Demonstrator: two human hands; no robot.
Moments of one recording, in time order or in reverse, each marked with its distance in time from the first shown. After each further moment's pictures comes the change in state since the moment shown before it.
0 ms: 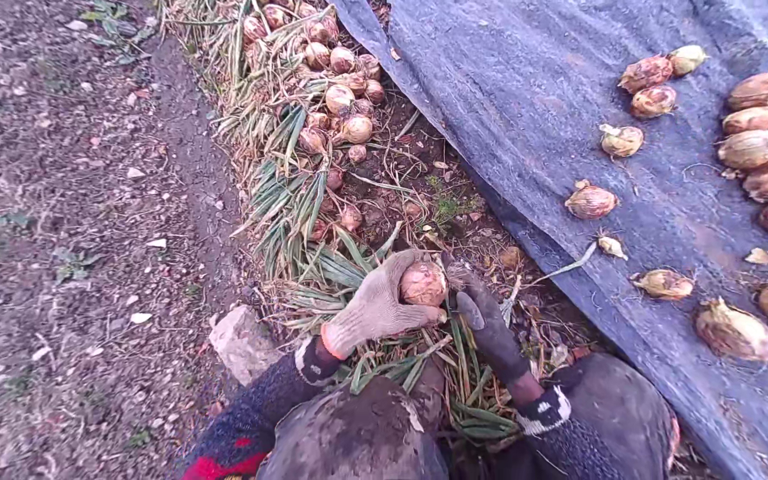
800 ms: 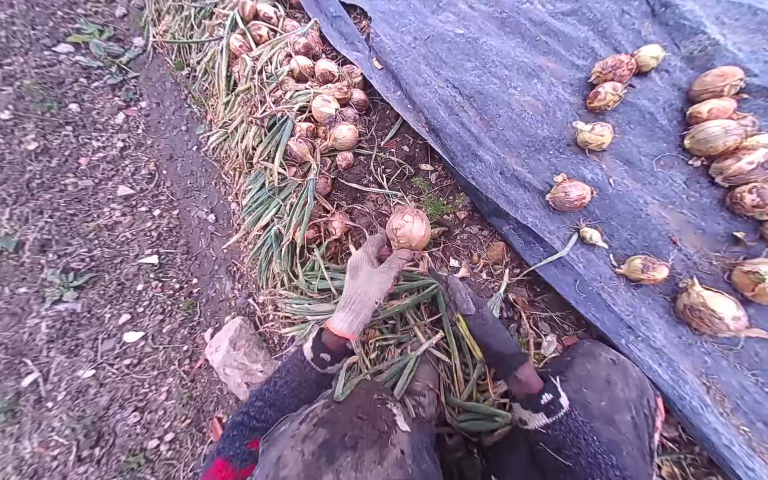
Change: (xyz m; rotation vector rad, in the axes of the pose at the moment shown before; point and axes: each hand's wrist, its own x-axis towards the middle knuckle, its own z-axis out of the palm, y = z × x) left_hand 0.028 -0.008 0.010 -0.095 0.339 -0.222; right_hand -0.010 -0.006 -0.020 -0.044 -0.134 0.209
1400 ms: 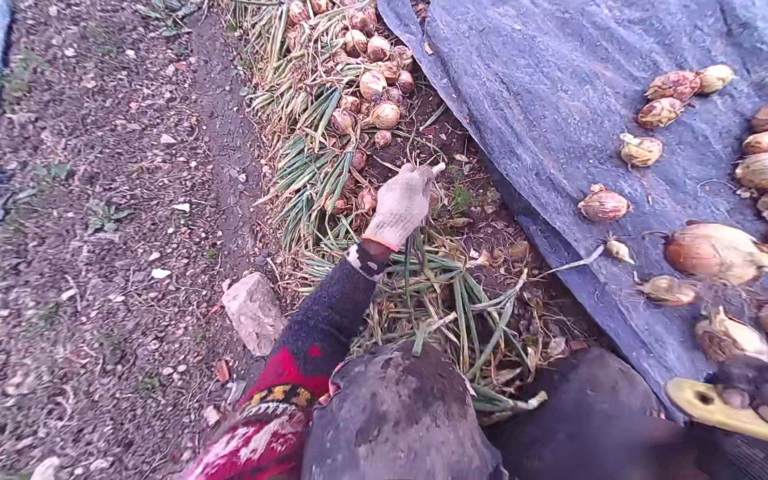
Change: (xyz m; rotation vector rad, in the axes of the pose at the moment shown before) left_hand 0.064 0.048 -0.012 0.683 0.089 0.194; right_hand -0.119 -0.096 -0.112 0.754 0.462 -0.879
